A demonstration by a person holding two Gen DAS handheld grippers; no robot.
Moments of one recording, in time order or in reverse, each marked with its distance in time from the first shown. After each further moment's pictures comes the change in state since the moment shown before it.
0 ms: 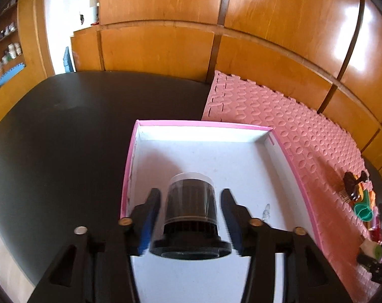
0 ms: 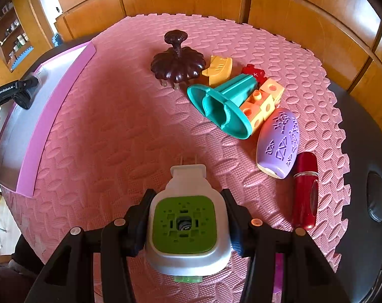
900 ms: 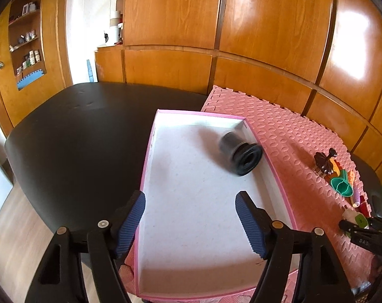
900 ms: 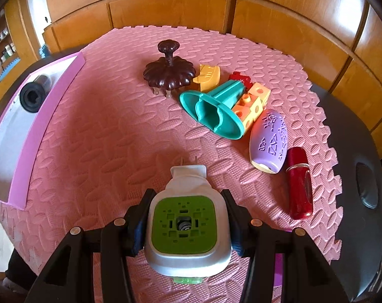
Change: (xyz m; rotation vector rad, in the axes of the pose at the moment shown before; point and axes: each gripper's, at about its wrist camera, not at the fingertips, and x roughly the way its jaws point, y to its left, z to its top) left arm -0.103 -0.020 -0.077 -0.014 -0.104 0.057; right arm -0.008 0.022 -0.014 0.054 -0.090 -0.127
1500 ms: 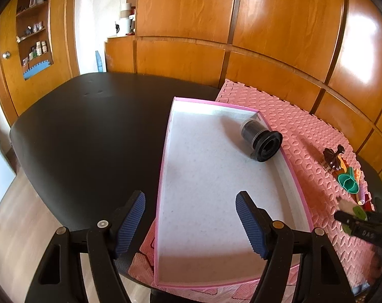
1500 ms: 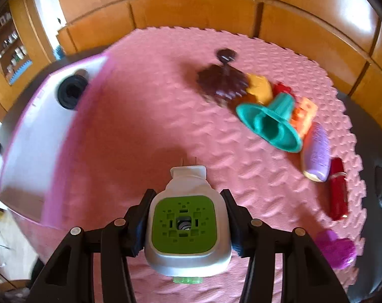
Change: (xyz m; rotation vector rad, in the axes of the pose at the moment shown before) left arm 0.002 0.022 -0.015 -0.048 0.029 0.015; right arm -0.008 0.055 0.026 0.003 -0.024 0.158
